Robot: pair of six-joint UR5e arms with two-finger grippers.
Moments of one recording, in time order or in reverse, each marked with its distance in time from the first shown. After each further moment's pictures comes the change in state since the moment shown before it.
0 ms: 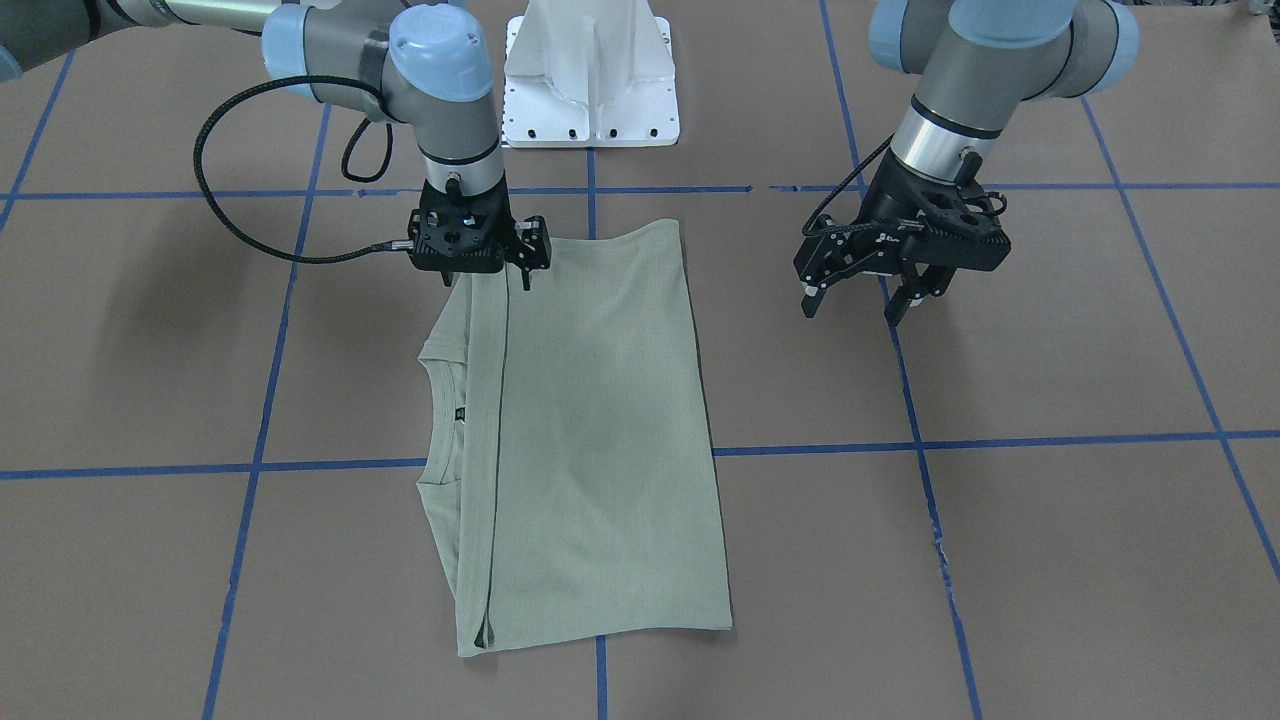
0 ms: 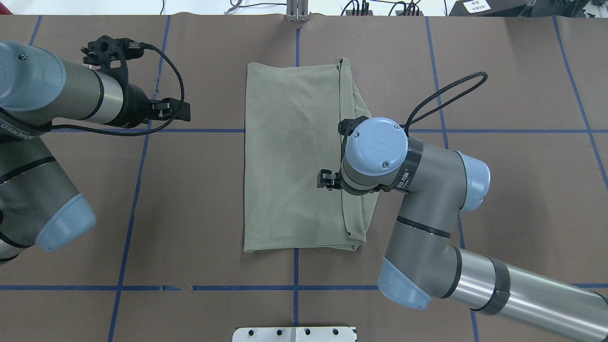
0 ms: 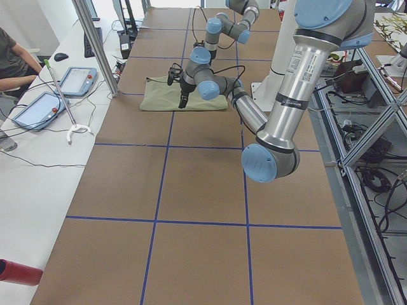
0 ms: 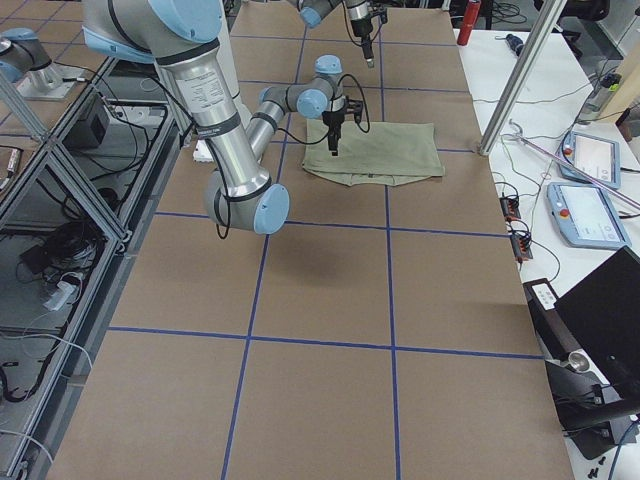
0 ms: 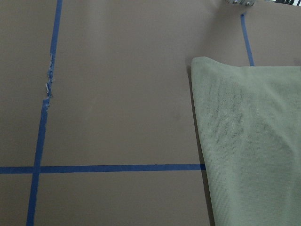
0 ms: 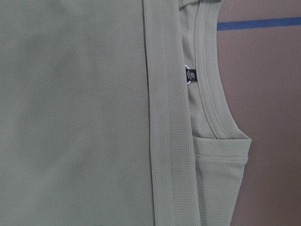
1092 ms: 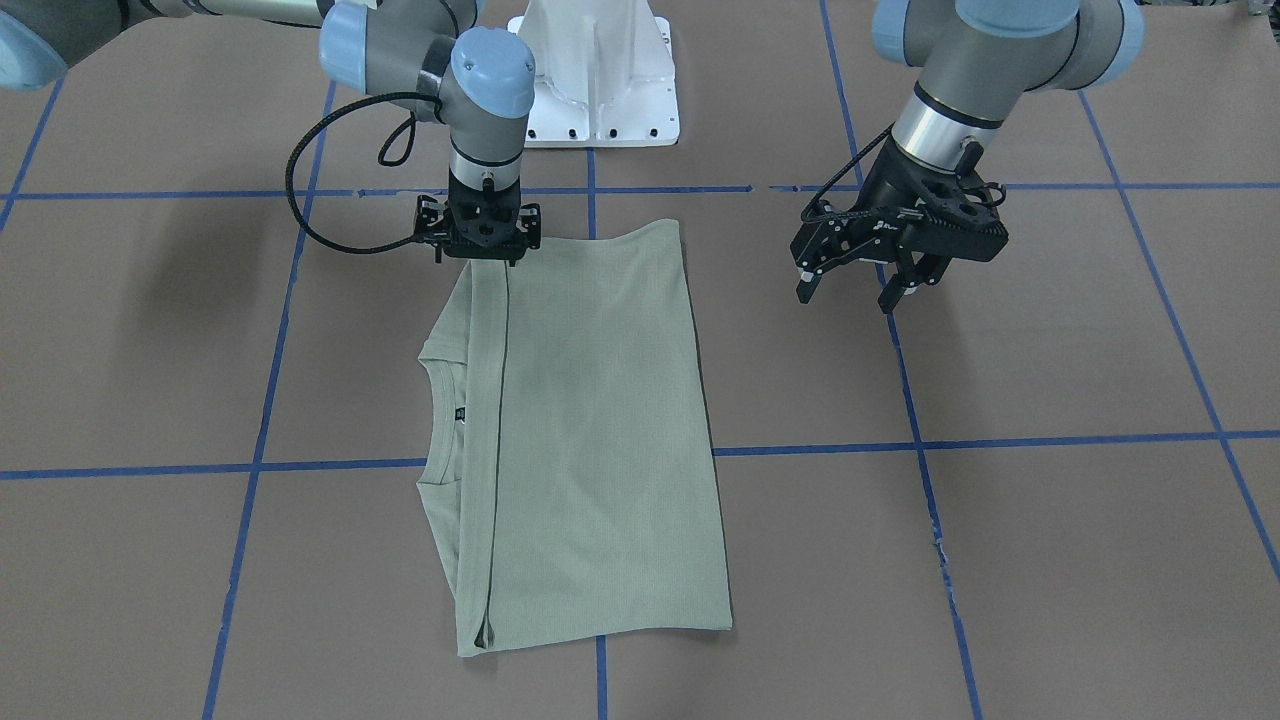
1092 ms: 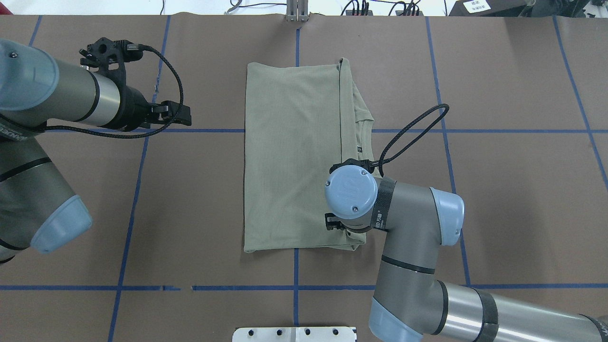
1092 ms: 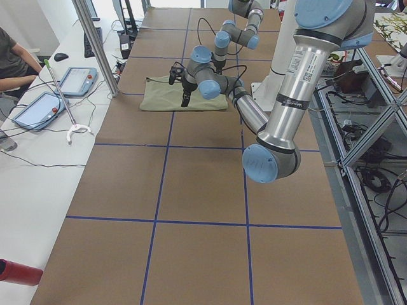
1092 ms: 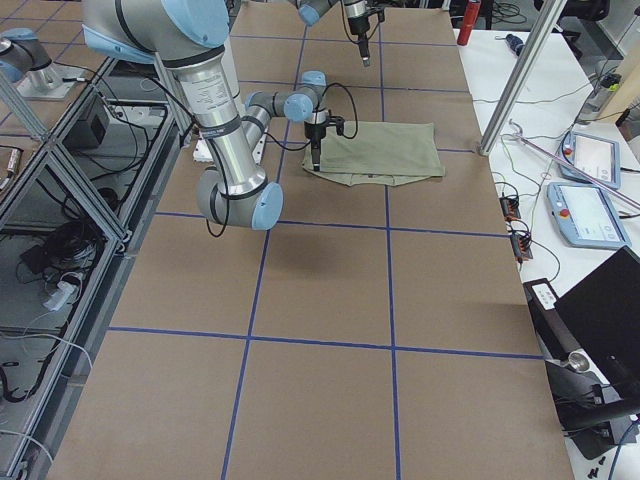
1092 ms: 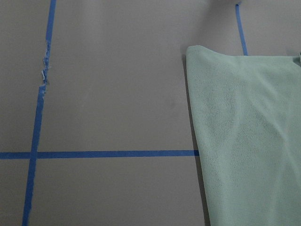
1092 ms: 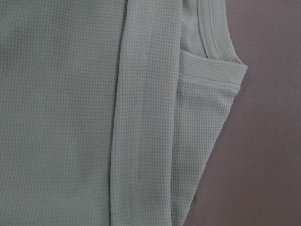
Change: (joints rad) left arm -0.002 0.005 -0.016 0.000 -0.041 -0.009; right arm -0.100 -0.010 -0.001 -0.185 -0.032 -0.104
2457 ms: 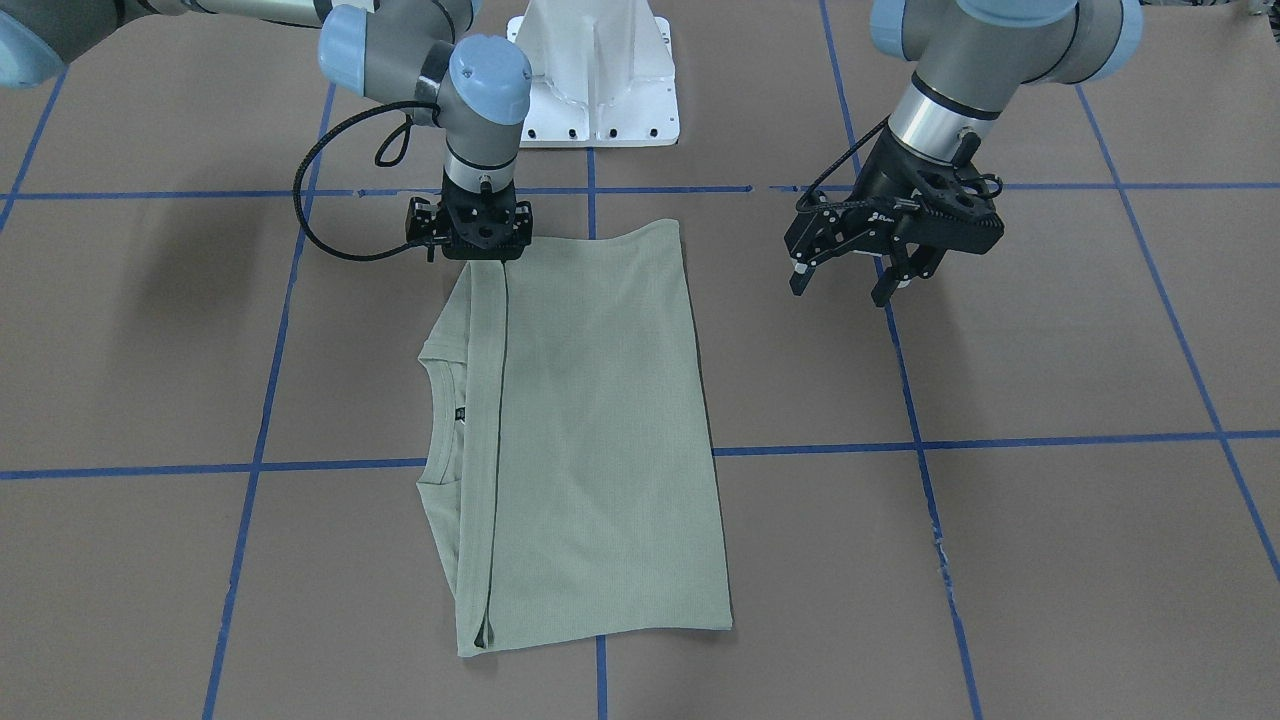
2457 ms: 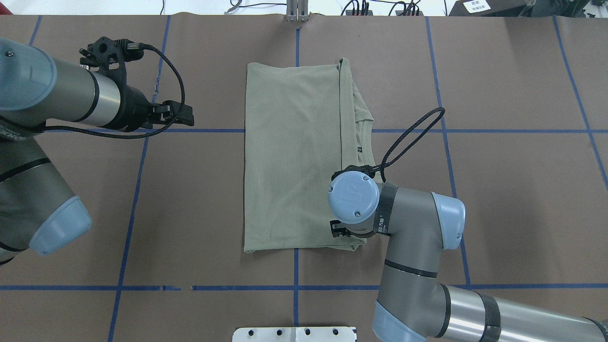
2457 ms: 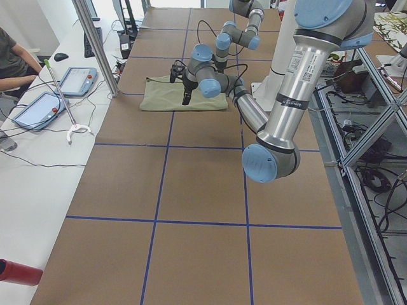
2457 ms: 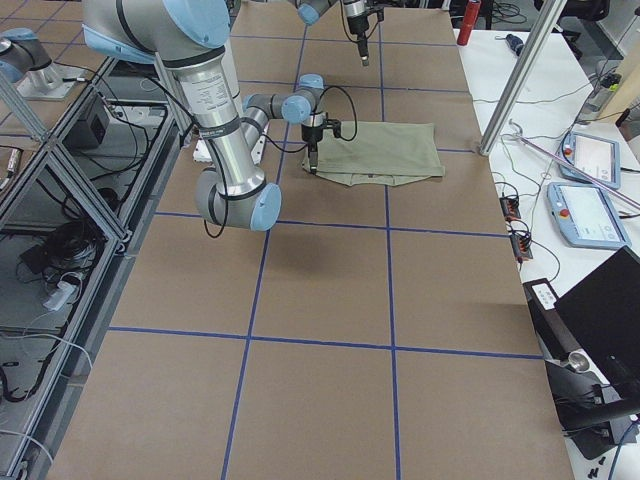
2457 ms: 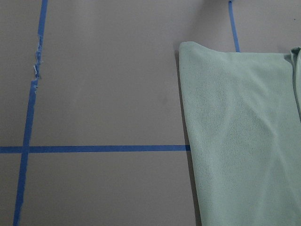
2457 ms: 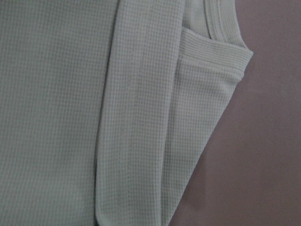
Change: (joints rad) left arm 0.003 -0.005 -0.013 0.000 -0.007 -0.014; right arm -0.004 -0.021 -0.004 -0.002 0.007 -0.065
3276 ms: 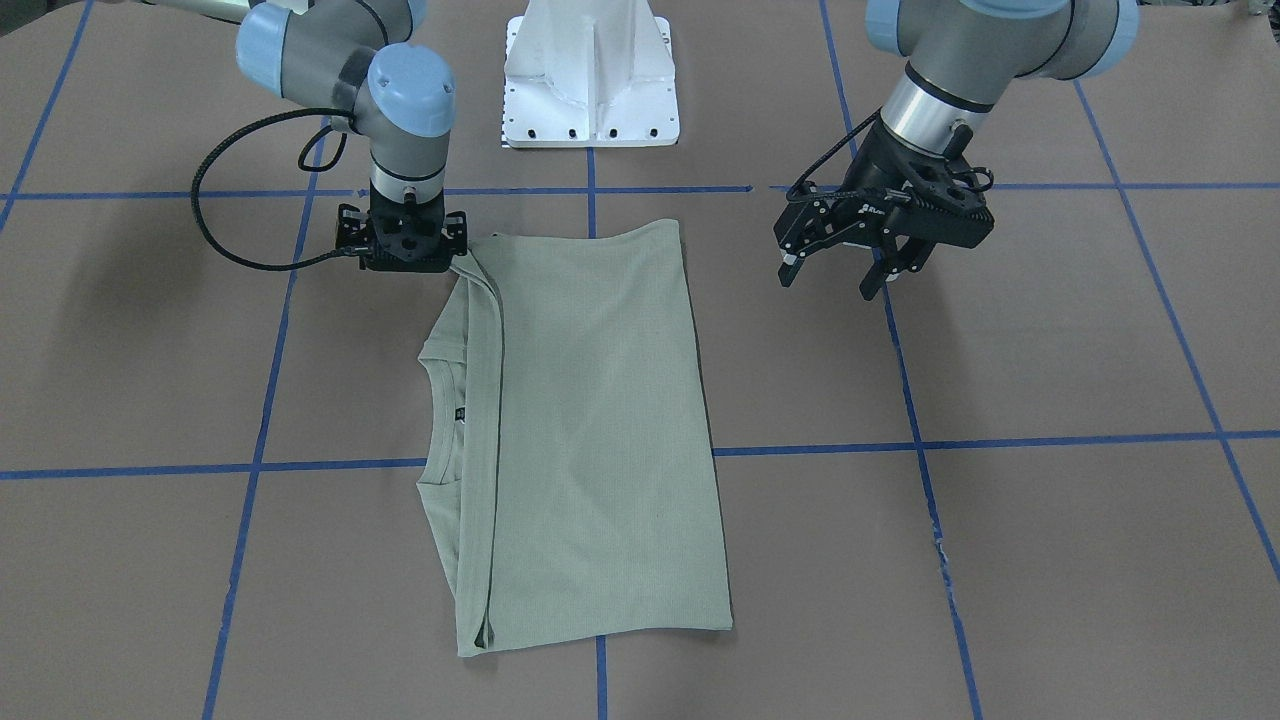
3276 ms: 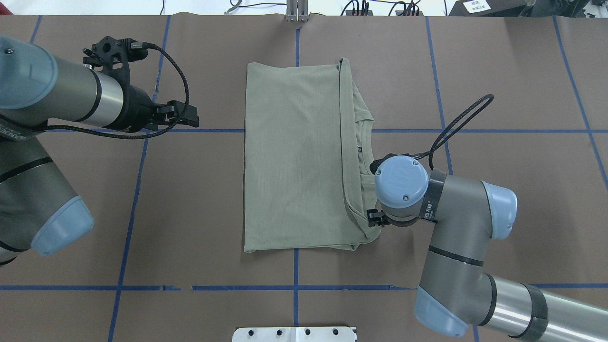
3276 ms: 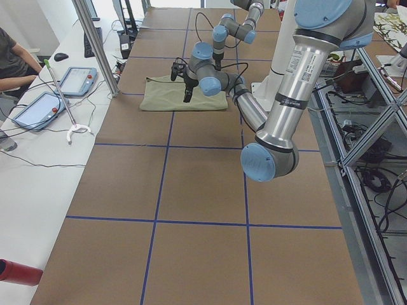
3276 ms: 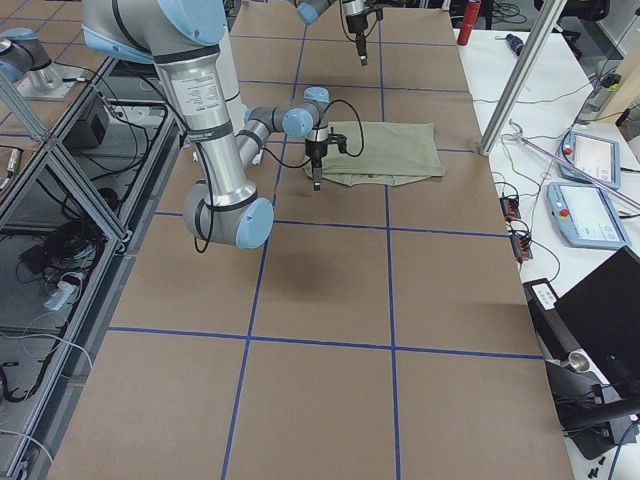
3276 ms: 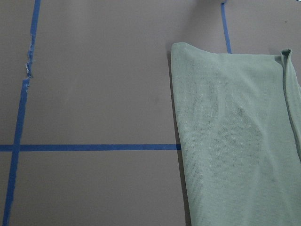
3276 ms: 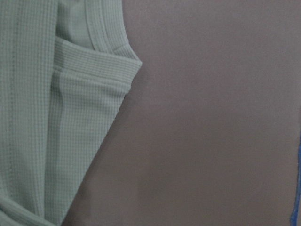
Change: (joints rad) left arm 0.003 -0.012 -0.005 -0.001 -0.026 -0.009; right arm 0.073 -0.132 0.100 0.000 0.026 -0.043
